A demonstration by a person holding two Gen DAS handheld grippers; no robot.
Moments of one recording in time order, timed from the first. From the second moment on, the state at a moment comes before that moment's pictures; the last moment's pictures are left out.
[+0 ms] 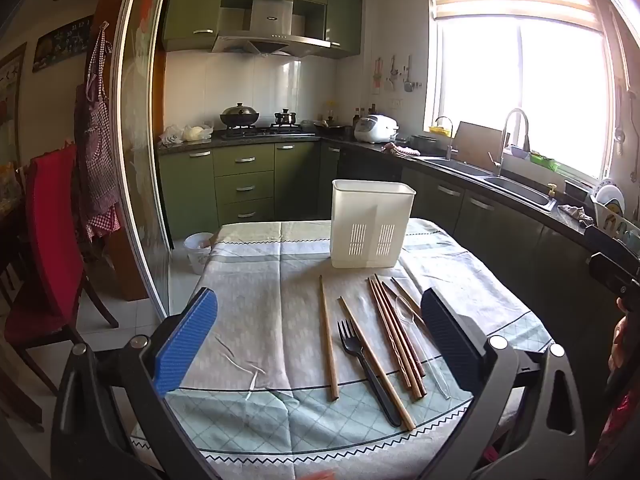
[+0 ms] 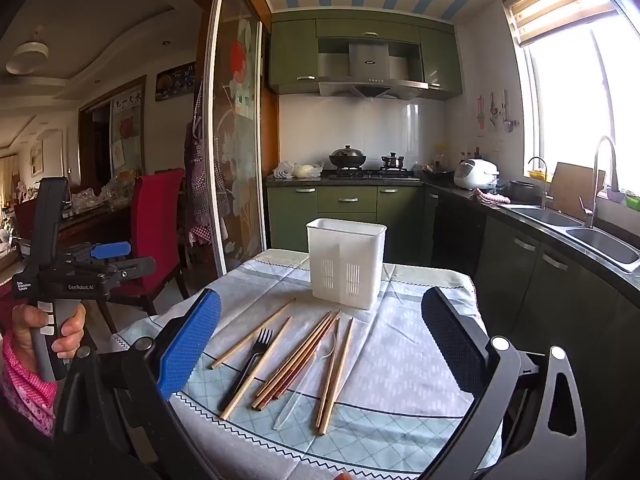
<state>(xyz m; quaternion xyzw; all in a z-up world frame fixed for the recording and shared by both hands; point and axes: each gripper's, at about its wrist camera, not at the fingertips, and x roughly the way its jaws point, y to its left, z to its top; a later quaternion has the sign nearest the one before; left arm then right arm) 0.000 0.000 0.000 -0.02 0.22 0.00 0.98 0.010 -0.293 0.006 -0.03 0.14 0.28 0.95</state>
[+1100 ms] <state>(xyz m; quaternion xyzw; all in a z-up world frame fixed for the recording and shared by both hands) 0.002 0.001 0.000 -0.02 0.22 0.00 0.97 0.013 -0.288 0.001 -0.03 0.15 0.27 0.95</state>
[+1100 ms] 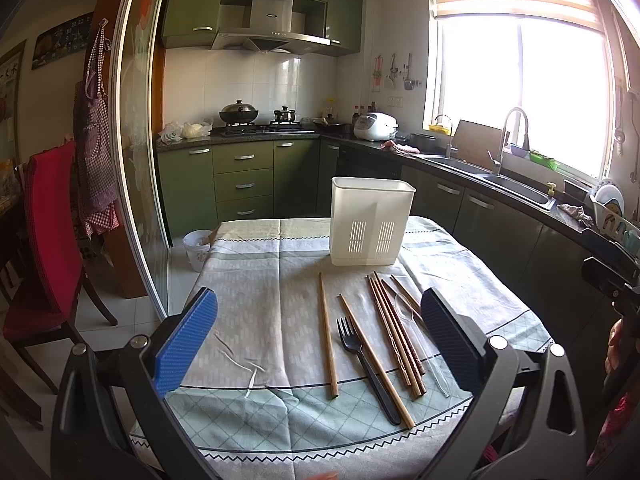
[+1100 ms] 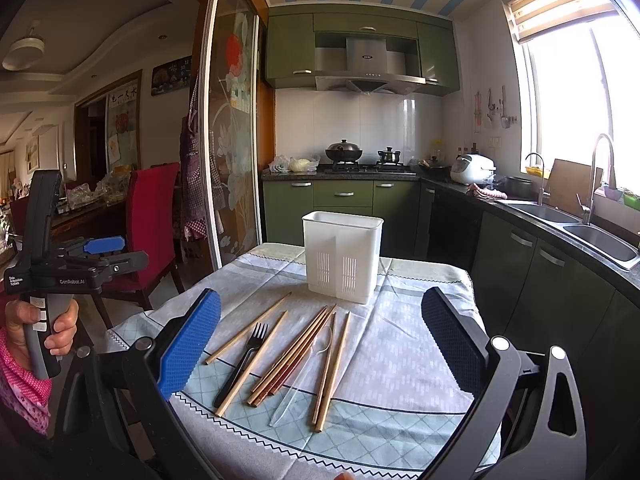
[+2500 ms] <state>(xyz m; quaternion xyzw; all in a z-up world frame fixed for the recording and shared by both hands) 0.003 -0.001 -0.007 -0.02 0.23 0.00 0.97 0.018 -0.288 -0.005 -0.03 0.15 0.26 0.95</state>
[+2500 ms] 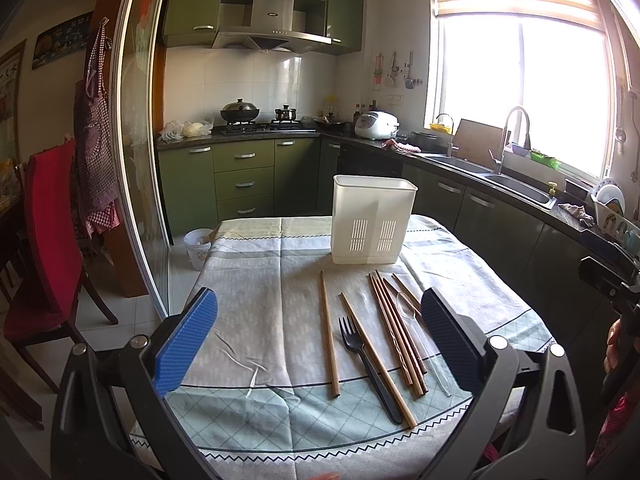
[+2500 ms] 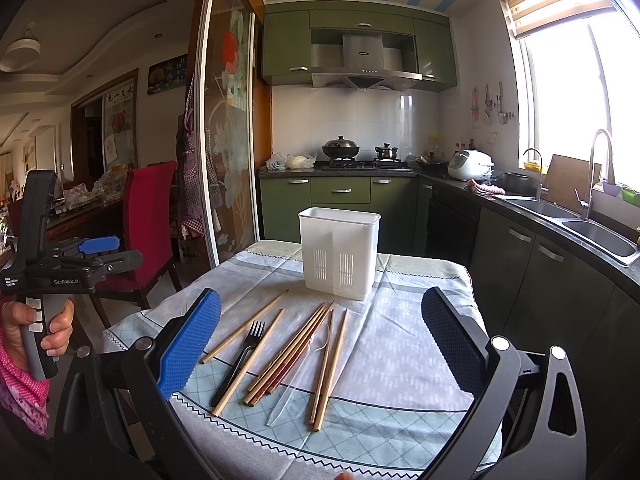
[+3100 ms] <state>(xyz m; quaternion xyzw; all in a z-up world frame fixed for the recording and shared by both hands) 0.002 0.000 -0.009 -0.02 0.23 0.00 0.97 0.020 -0.287 -0.006 -0.03 0.15 0.26 0.95</state>
